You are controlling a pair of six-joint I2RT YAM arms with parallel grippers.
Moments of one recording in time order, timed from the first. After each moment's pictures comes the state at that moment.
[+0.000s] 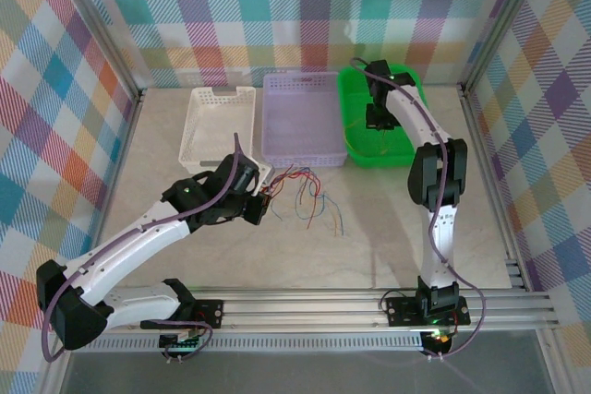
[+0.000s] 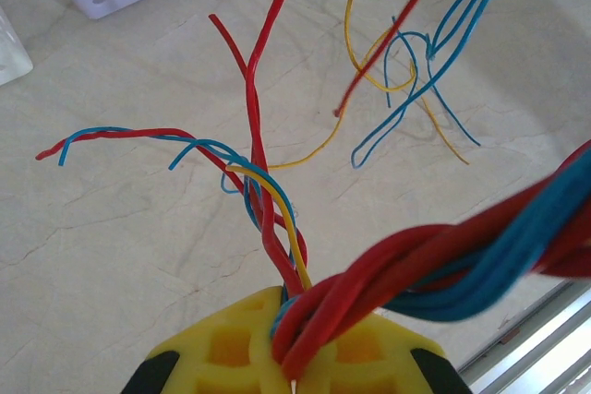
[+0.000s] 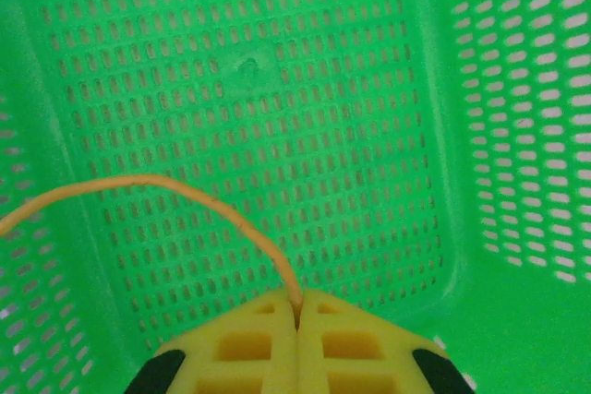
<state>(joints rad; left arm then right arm) -0.77 1.14 1.05 -0.84 -0.01 -0.28 0.23 2.24 2.13 -1.16 0.29 0.31</state>
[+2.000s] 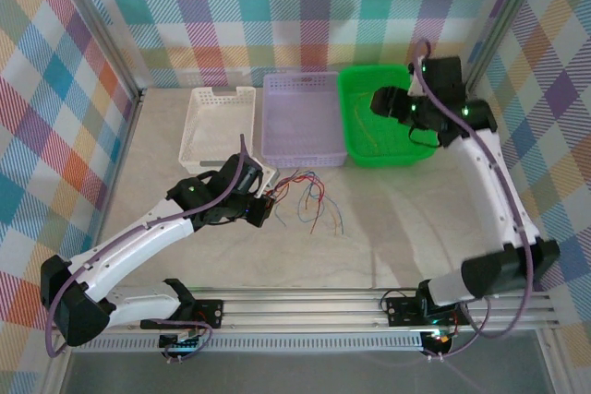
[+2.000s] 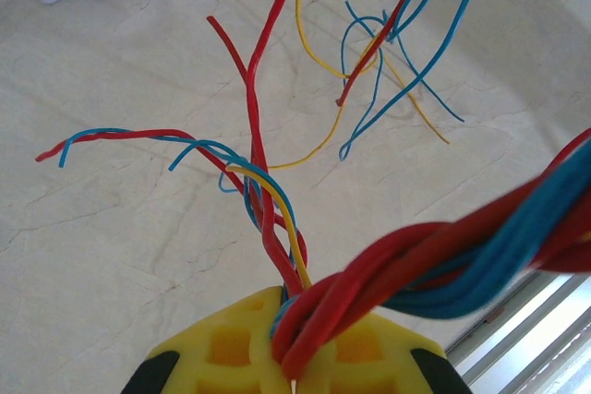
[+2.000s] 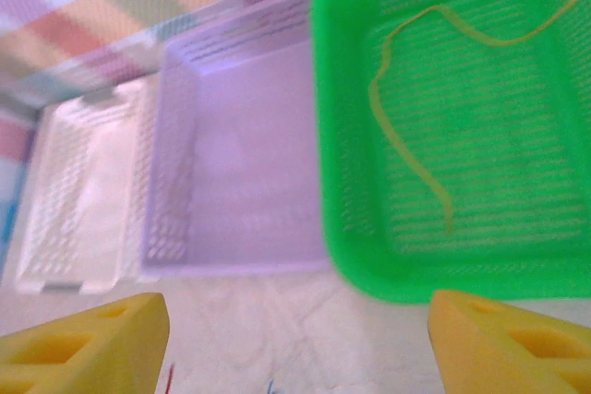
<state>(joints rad) -0.77 1.17 1.05 -0.84 0.05 -0.26 0.25 1.36 1.56 -0.88 -0.20 0.42</state>
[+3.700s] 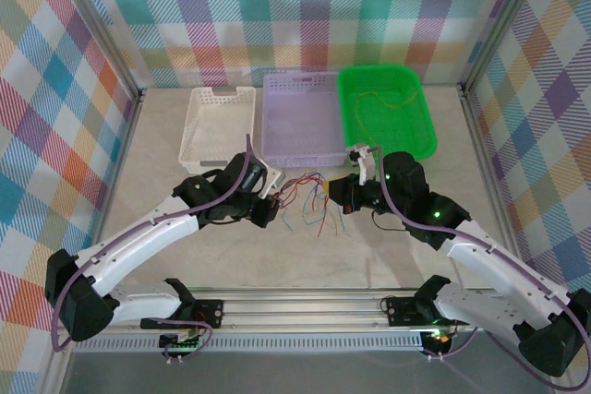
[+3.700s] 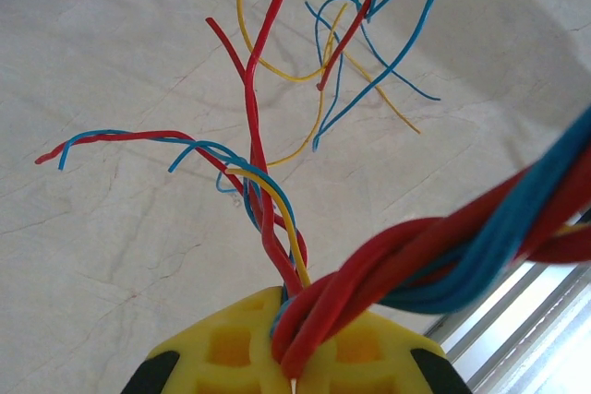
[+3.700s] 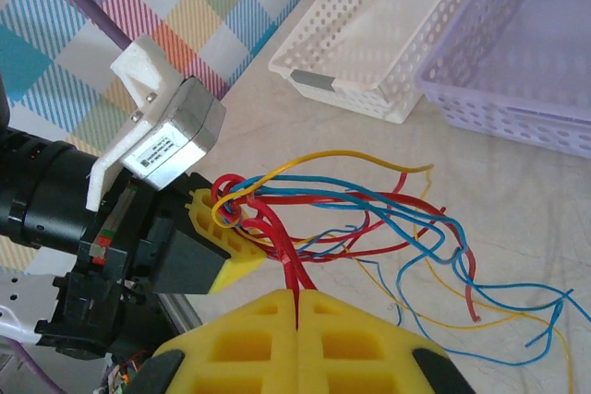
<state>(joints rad) -0.77 1.20 1.05 -0.81 0.12 -0.26 0.72 0.93 0.87 -0.34 -0.32 0.47</state>
